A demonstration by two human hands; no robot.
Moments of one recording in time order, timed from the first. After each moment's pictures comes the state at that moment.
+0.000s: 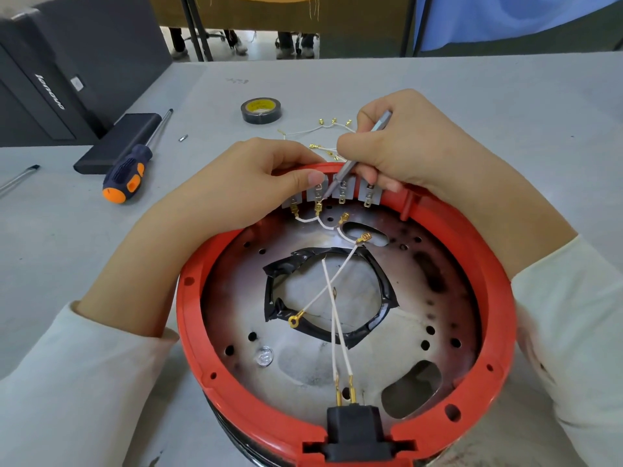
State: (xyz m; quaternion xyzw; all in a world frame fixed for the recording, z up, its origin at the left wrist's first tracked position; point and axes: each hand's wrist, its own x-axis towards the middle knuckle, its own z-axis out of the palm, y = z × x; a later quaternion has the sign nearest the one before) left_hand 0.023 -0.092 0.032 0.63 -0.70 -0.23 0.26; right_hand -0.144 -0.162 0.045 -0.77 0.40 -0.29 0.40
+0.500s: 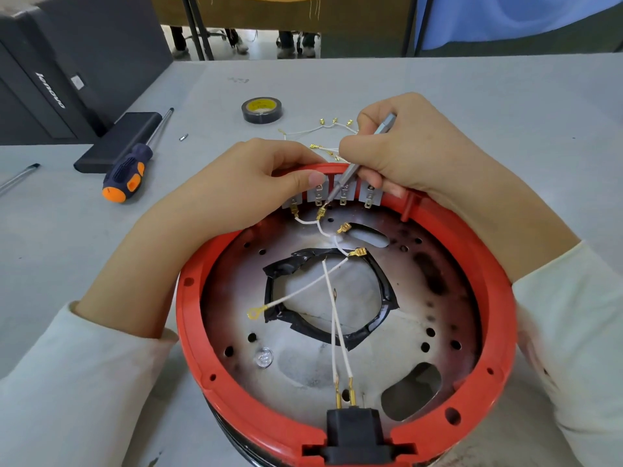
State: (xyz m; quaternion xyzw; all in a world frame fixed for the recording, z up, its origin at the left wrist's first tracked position) left_hand 0.025 -0.092 0.032 0.62 -0.70 -0.22 0.26; right_hand -0.146 -0.162 0.042 -0.77 0.38 -0.31 0.41
